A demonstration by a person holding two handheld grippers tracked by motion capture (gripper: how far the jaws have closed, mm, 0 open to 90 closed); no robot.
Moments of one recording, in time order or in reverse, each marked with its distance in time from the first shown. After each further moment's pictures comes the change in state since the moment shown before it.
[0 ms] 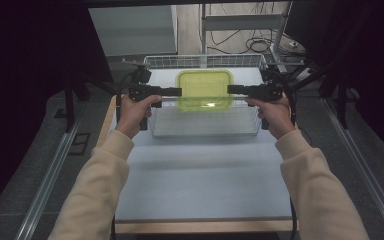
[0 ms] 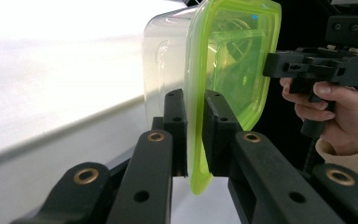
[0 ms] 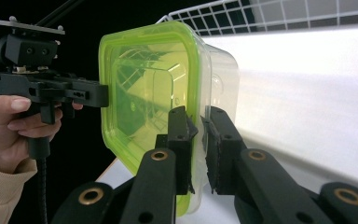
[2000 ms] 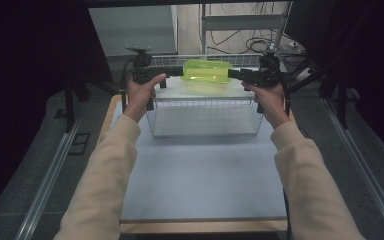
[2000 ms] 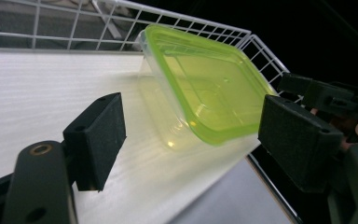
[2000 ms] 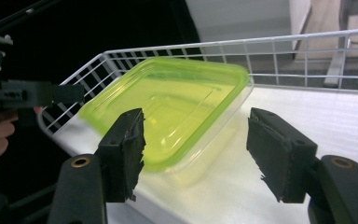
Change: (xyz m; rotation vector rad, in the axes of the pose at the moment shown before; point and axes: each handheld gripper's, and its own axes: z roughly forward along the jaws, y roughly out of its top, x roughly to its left) left arm 0.033 0.031 0.013 -0.125 0.101 -0.041; right arm -0.027 0.024 0.019 -0.101 -0.197 -0.056
